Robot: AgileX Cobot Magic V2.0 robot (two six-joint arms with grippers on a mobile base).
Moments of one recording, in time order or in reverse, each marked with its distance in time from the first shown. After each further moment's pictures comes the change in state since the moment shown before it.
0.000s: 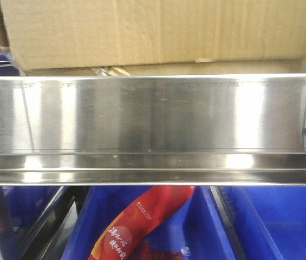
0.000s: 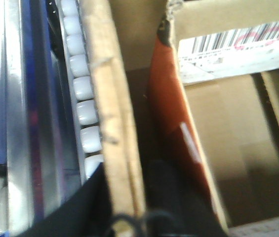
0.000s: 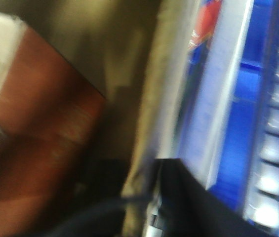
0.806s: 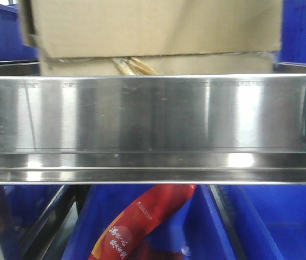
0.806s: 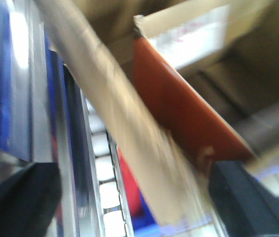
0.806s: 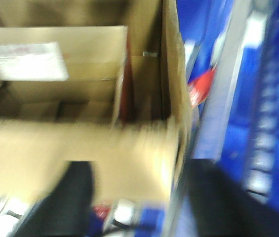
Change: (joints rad) left arm 0.009 -0.213 0.027 -0.002 -0.022 0.004; right arm 0.000 -0.269 0.094 -0.030 -0.112 -0.004
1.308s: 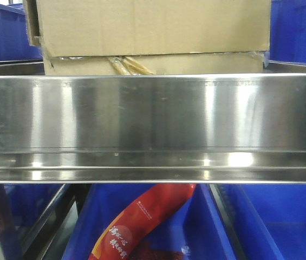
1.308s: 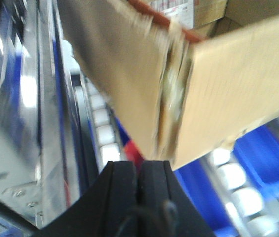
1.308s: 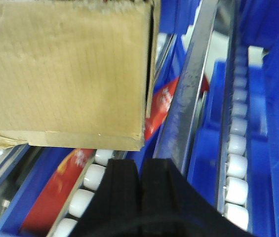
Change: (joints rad) left arm 0.000 -0.424 0.612 0.027 -0.395 0.002; right arm 0.000 -0.377 0.652 -0.039 -0.427 -0.004
